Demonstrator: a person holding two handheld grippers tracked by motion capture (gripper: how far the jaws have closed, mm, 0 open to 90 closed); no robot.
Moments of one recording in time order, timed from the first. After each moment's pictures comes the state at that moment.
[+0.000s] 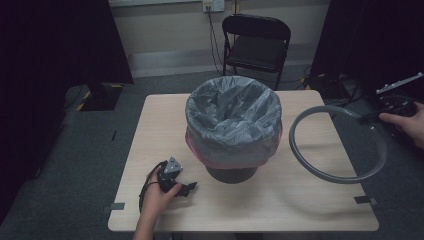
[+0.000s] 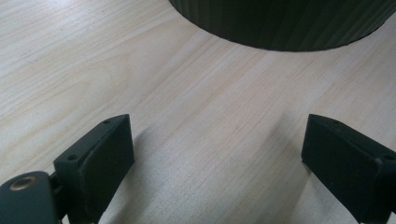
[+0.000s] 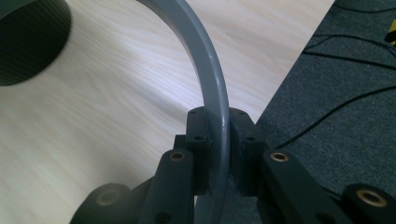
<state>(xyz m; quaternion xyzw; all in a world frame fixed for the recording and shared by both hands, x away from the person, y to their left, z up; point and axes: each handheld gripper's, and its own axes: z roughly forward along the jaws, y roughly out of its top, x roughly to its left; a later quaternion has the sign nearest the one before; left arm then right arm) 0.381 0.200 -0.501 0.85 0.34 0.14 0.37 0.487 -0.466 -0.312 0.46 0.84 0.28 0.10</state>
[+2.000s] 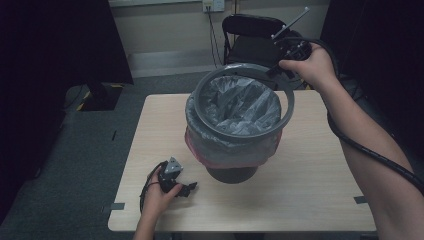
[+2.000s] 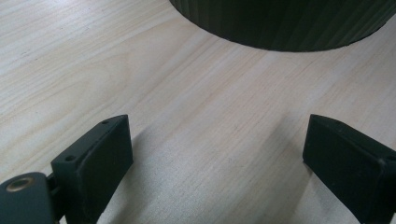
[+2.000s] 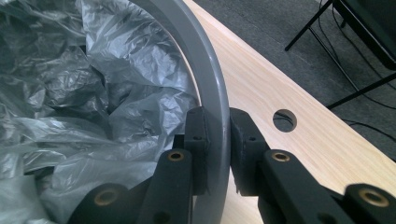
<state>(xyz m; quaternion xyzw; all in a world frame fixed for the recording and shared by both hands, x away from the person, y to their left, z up) 0.380 0.198 -0.501 0.85 0.34 0.15 0.37 0.546 -0.181 -0.186 0.37 0.88 0.28 0.12</state>
